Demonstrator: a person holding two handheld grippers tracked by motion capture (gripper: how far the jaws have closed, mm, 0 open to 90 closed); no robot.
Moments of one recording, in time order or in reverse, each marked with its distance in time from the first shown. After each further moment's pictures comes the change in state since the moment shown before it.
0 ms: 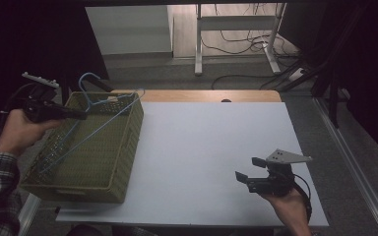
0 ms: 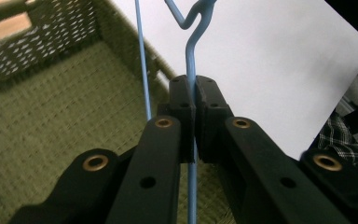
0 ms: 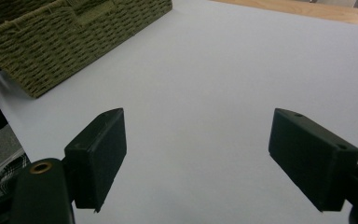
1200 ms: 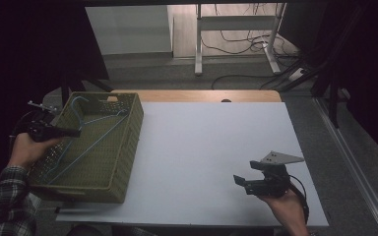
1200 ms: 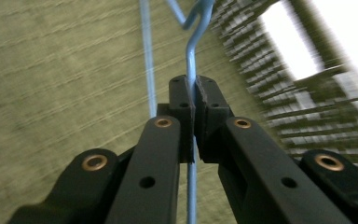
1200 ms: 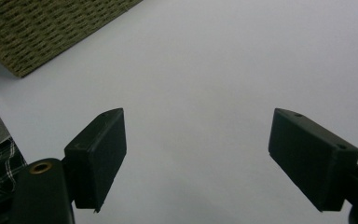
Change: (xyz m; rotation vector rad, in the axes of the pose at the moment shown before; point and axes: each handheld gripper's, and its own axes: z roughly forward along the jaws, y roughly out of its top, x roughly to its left) left arm 0.087 -0.082 0.055 0.041 0.068 -0.196; right arm -0.001 -0.008 0.012 0.074 -0.017 -0.014
